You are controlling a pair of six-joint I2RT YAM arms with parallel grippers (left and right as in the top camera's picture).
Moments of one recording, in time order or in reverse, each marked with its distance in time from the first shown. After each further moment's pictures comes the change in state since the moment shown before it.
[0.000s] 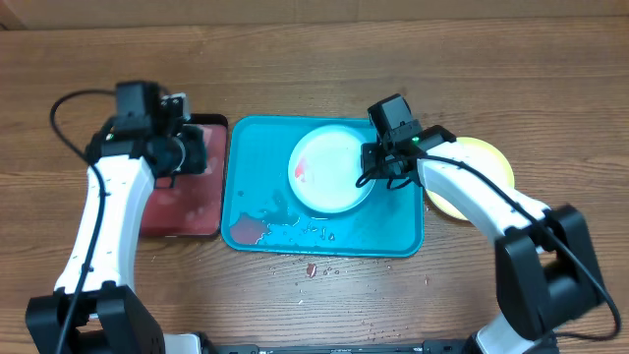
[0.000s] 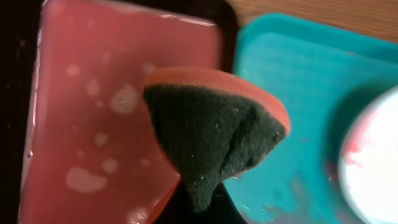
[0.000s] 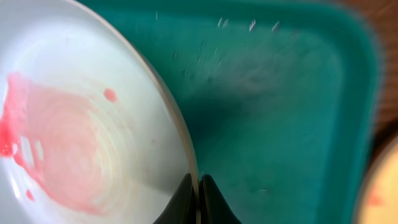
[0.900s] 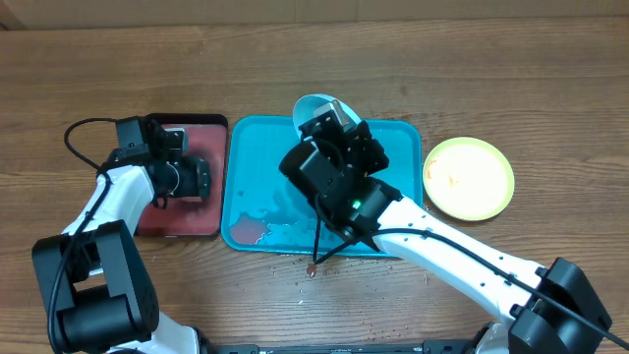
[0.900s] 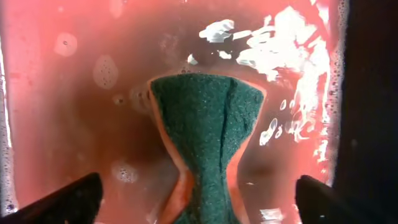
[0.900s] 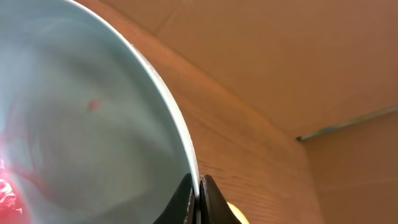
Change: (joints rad) left arm 0.072 0.182 -0.182 0.277 -0.055 0.222; right arm 0.443 -0.118 0.018 0.145 1.010 -0.341
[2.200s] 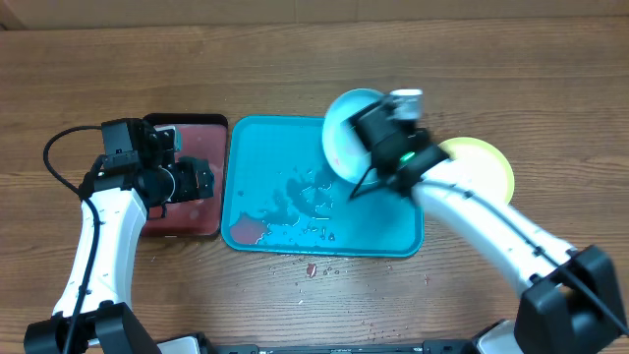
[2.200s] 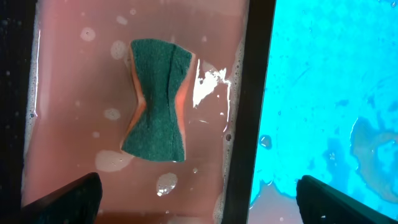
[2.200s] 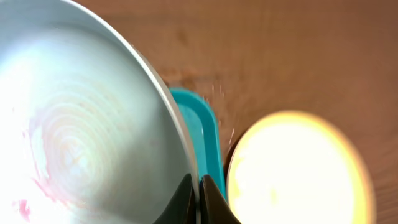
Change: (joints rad) left arm -0.011 -0.282 0.000 -0.234 0.073 -0.142; right arm -0.390 -0.002 0.006 -0.237 -0.543 0.539
